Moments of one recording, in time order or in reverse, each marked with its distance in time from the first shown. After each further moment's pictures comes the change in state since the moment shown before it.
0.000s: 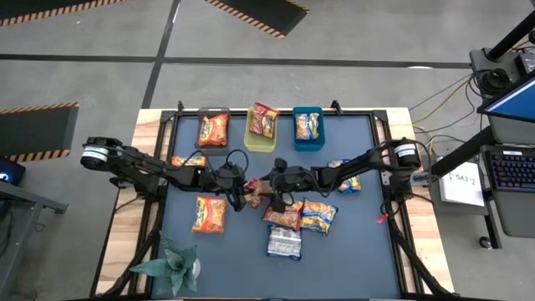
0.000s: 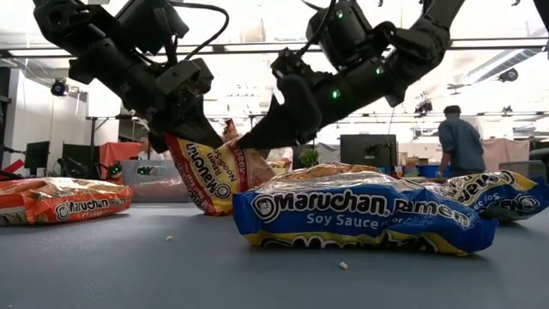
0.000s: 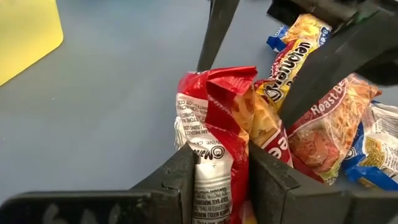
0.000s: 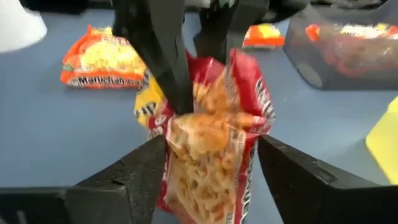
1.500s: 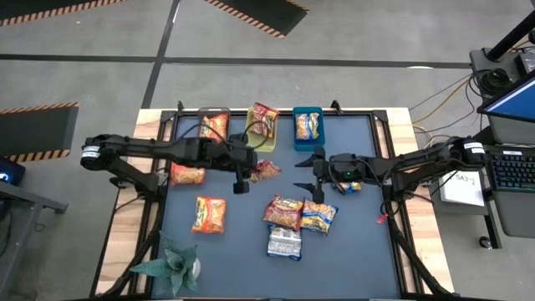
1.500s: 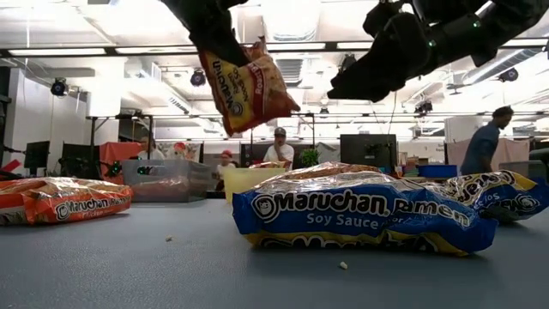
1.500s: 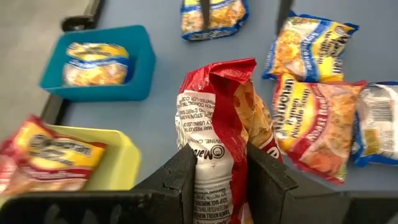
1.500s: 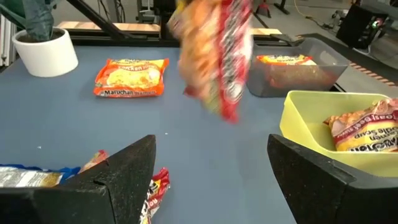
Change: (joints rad) left arm 0.103 -0.013 0.637 -0.744 0.027 0.564; right arm -0.018 -0.650 -0.390 -0.160 0.001 -0.011
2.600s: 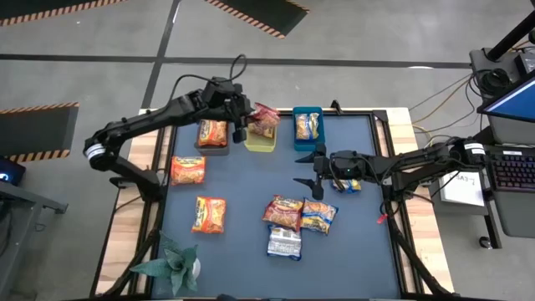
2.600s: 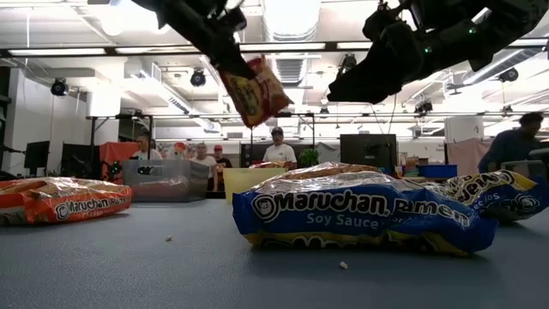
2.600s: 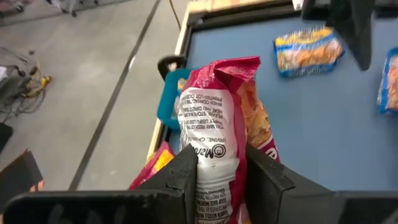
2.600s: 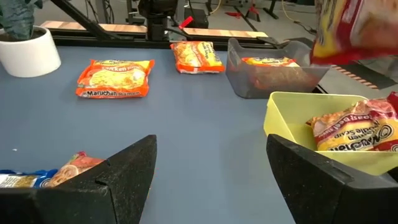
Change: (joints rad) left arm 0.497 0.041 0.108 0.110 0.323 0.349; right arm -0.043 0.001 -0.018 0.037 0.000 -0.032
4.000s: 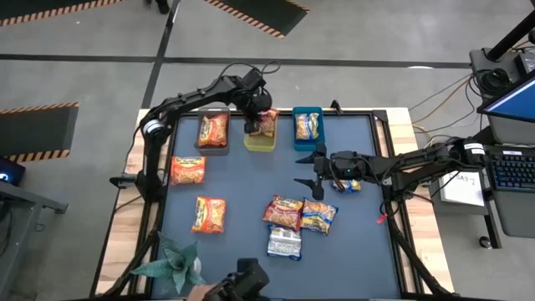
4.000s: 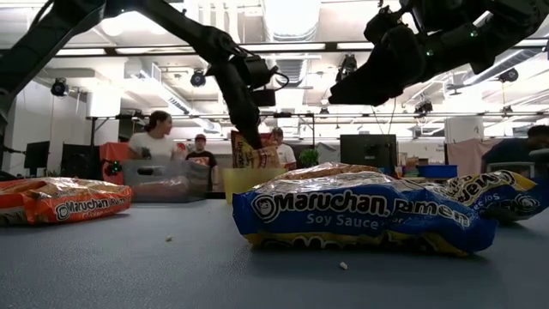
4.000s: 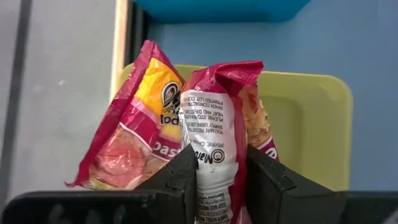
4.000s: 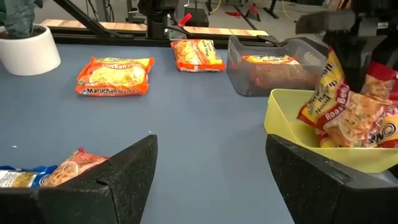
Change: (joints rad) left arm 0.137 0.572 0.478 -0.439 0.008 0.168; right arm -0.001 0.002 -0.017 0.018 -0.001 0.000
